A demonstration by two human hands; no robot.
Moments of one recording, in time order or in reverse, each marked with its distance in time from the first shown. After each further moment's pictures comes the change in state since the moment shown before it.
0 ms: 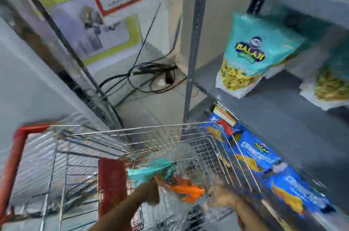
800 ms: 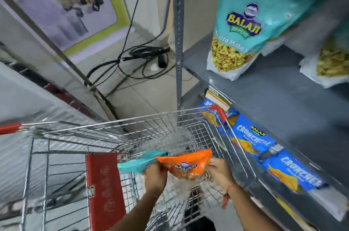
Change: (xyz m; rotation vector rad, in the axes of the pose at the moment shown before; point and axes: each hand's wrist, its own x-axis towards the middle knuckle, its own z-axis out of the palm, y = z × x) left_hand 0.004 0.066 0.033 -0.493 0.487 0.056; right_hand 0.031 0.043 -0.001 0.354 0.700 0.070
